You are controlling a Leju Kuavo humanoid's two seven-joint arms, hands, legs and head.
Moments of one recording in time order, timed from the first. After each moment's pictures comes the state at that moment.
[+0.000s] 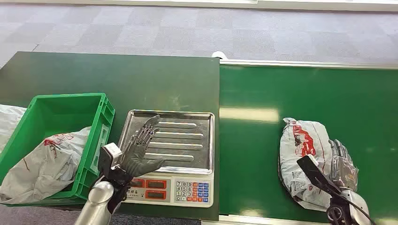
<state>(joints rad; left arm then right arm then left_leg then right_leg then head) -0.19 -0.09 -0.19 -1.28 -0.08 -0.25 -0.51 -0.17 -0.22 -0.14 -0.97 0.91 -0.20 -0.17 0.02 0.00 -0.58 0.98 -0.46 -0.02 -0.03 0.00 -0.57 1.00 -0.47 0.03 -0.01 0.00</state>
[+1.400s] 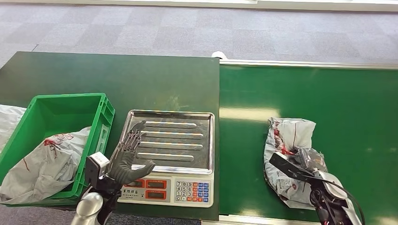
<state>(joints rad) -0.08 -0.09 -0.12 -1.40 -0.10 -0.22 -0.49 -0.34 -0.28 0.15 -0.76 1.01 -0.04 -0.14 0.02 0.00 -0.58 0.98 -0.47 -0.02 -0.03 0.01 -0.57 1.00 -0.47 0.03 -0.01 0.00</state>
